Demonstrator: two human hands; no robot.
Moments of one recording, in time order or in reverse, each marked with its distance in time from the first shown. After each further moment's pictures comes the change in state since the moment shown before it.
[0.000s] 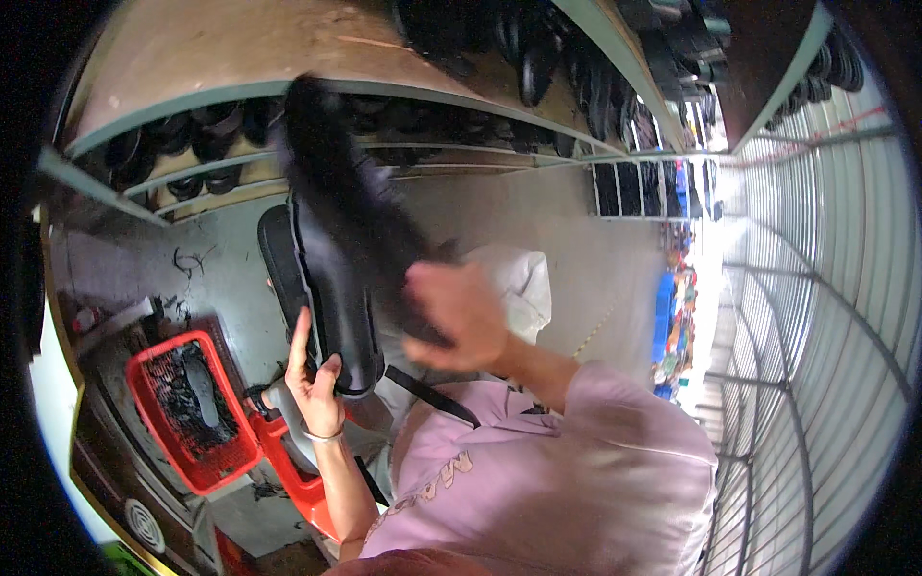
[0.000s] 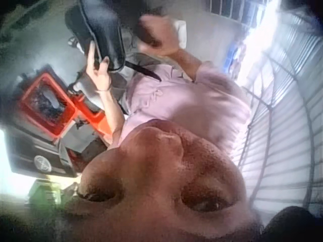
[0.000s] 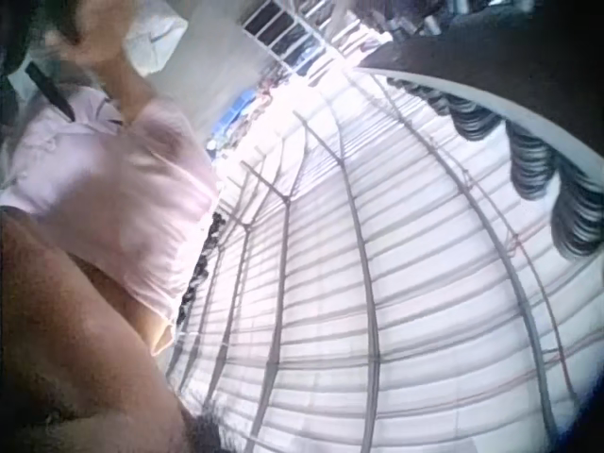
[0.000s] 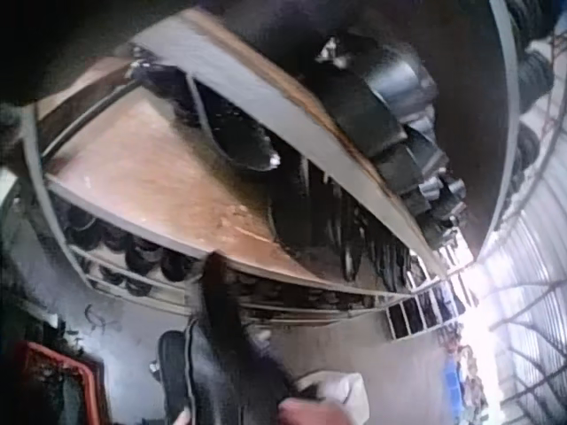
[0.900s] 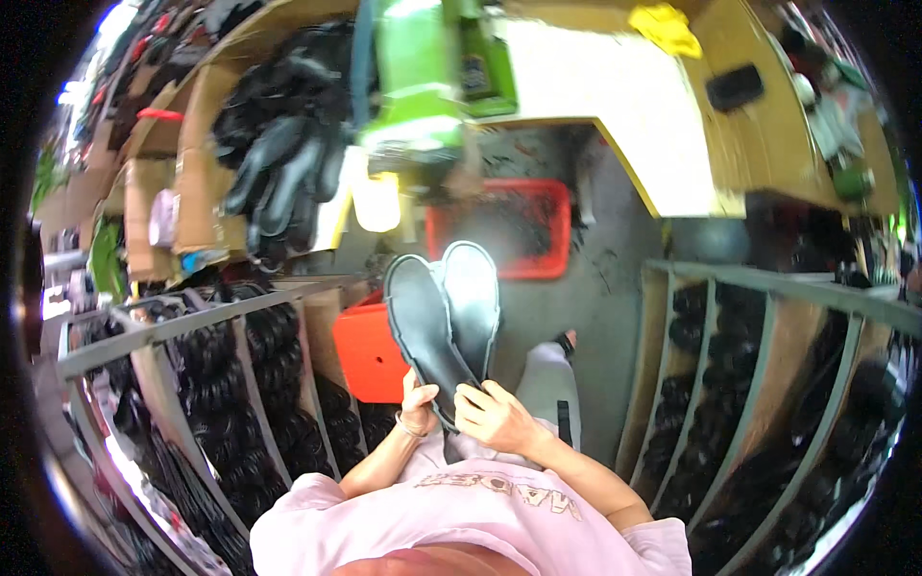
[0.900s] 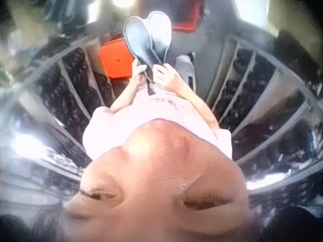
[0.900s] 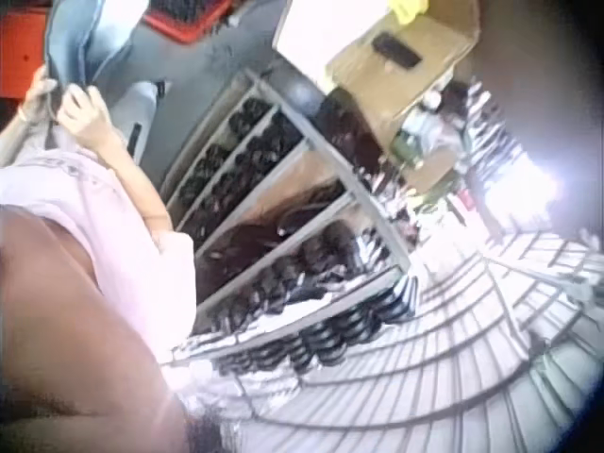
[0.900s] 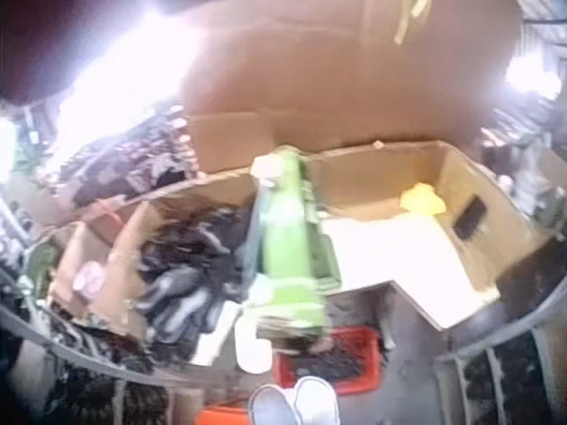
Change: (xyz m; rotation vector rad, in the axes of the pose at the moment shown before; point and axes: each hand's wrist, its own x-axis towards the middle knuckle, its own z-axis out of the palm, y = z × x) left_hand -0.320 -0.001 -0.074 -0.794 1.147 0.590; right_hand -0.020 -0.300 0.075 0.893 -0.727 -1.537
